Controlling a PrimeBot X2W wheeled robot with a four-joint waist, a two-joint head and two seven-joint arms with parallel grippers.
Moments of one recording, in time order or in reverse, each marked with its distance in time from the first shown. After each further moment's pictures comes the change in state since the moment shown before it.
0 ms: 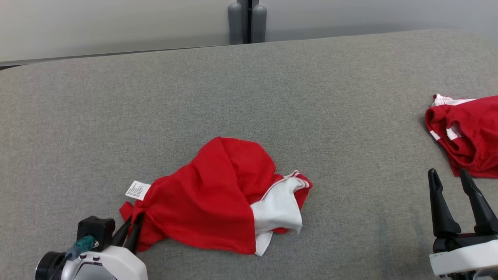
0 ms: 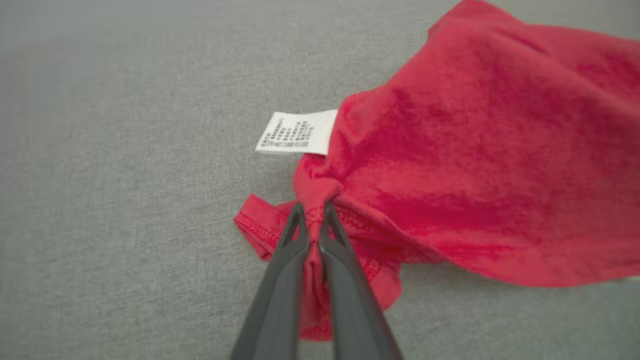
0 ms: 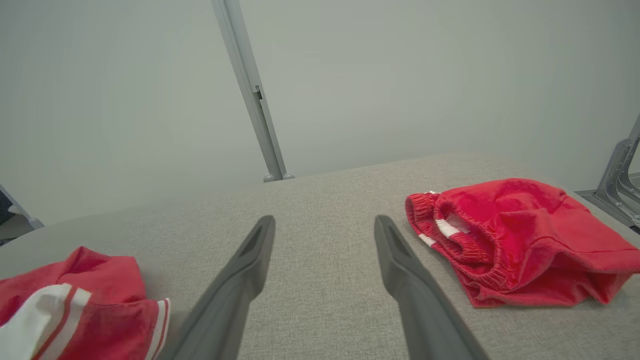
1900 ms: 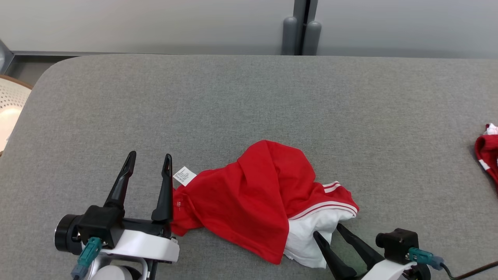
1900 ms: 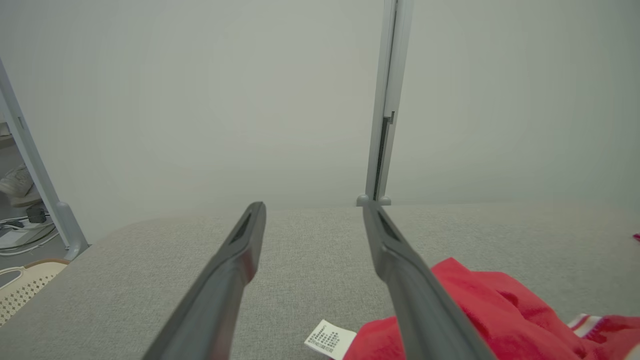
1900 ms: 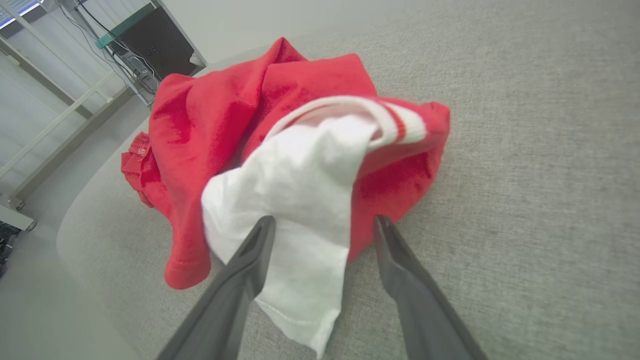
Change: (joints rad) left arm -0.067 -0.180 0.049 -0.055 0.116 0.052 -0.372; right arm -0.075 -0.034 0.484 0.249 0.127 0.000 0.098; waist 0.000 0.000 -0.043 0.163
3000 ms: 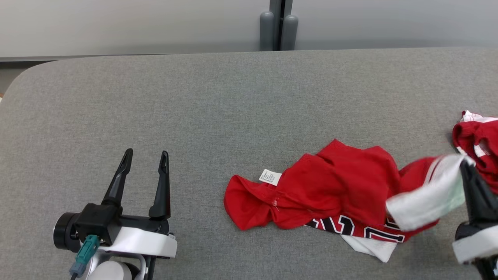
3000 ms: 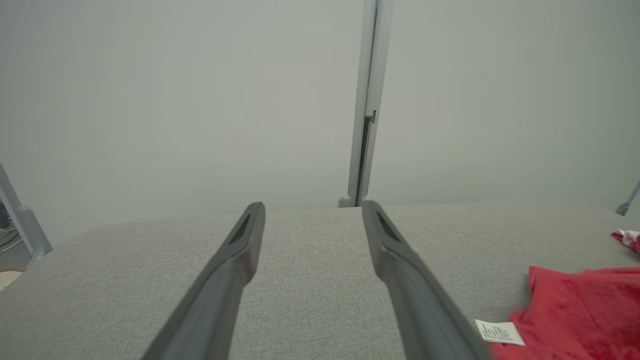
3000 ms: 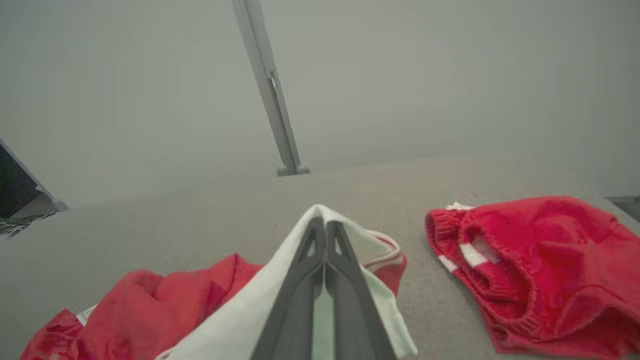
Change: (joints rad) left arm -0.016 -0.016 0.017 0.048 -0.003 -0.015 -0.037; right arm -0.024 -0.114 -0.486 -0.204 -0.014 0.000 -0.021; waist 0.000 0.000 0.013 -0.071
